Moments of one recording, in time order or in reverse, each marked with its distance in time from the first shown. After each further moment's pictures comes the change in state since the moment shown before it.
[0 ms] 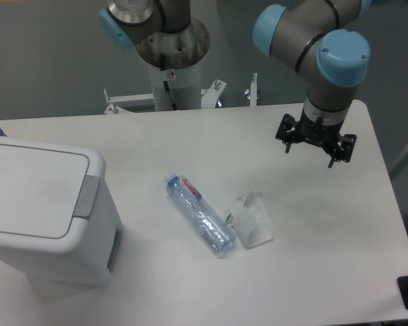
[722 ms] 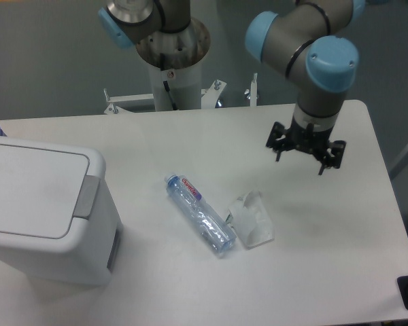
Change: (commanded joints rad) arm -0.051 0.021 -0.057 0.075 -0.179 -0.263
